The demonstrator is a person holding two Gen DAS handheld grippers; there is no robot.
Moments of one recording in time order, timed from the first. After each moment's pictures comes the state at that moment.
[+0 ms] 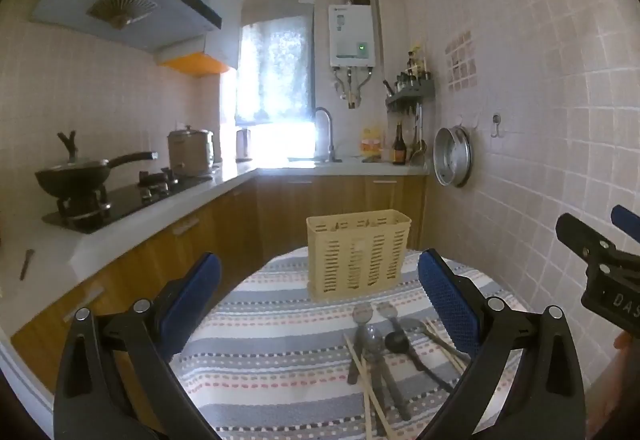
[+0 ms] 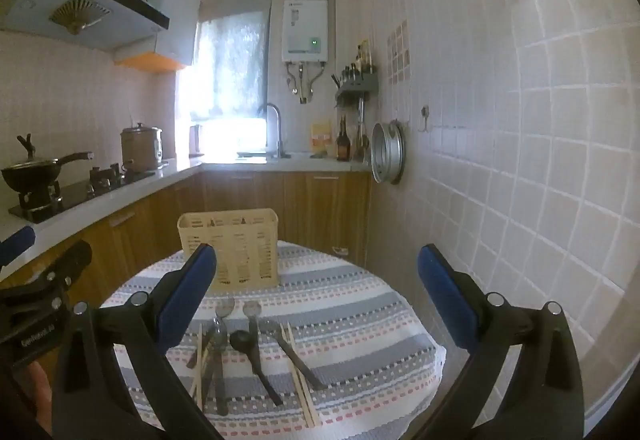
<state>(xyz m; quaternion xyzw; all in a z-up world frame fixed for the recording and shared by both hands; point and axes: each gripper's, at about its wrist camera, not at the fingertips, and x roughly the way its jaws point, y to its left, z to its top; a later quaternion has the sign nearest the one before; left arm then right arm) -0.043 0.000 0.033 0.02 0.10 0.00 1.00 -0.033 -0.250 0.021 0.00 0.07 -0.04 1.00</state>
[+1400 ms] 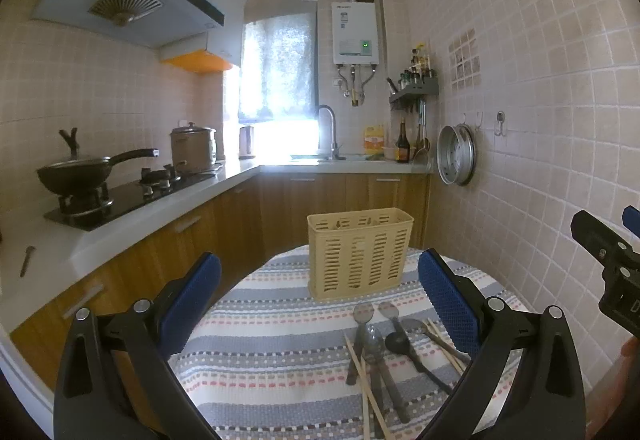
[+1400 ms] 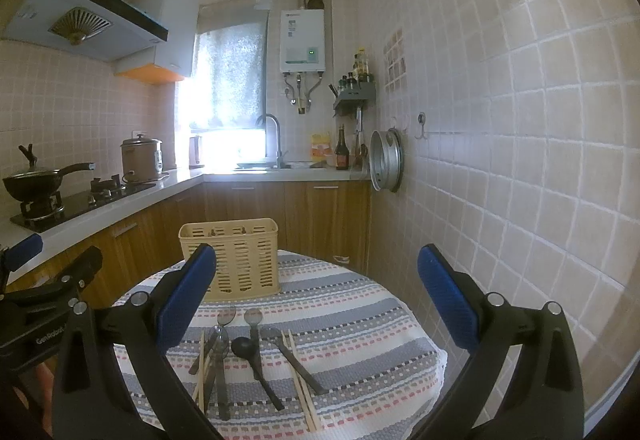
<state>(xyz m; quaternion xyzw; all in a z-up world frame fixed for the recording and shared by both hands) -0.034 0.001 0.025 0.01 0.11 0.01 0.99 -0.038 -0.254 0.010 0.01 0.06 -0.04 1.00</state>
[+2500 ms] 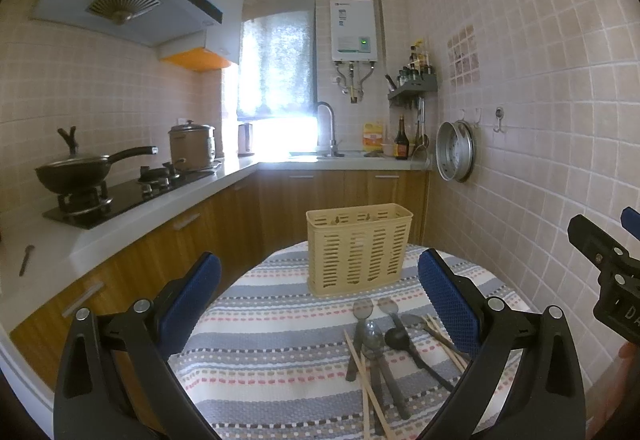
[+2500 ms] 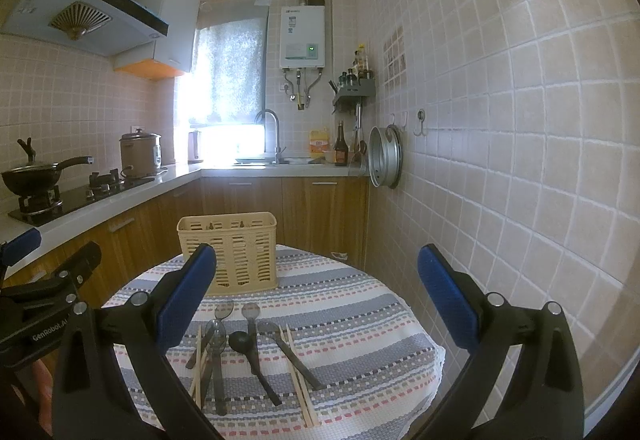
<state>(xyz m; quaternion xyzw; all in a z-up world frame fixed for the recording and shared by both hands) -0.036 0.006 0.026 0.01 0.11 0.00 0.99 -0.036 -0.255 0.008 0.01 0.06 -0.05 1.00</state>
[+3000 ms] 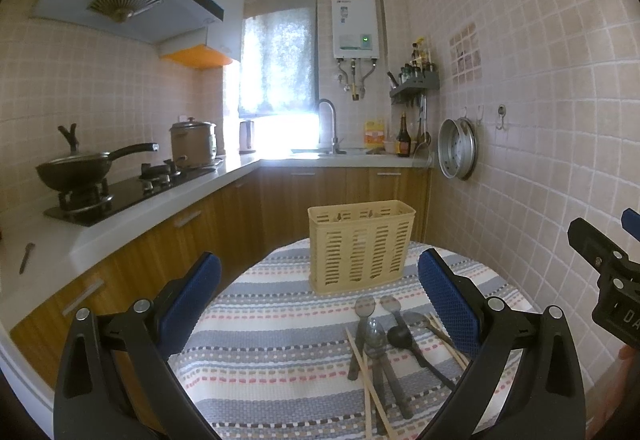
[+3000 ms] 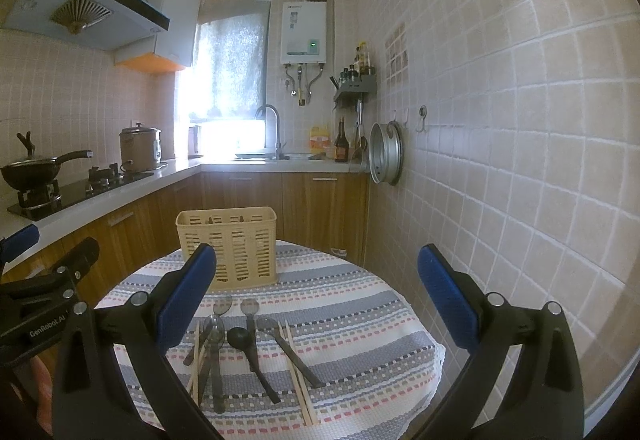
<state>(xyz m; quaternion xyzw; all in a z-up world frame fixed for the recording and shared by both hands) -0.038 0.009 0.024 0.01 0.11 0.00 0.99 -0.031 -0.252 0.007 0.00 0.07 -0.04 1.00</state>
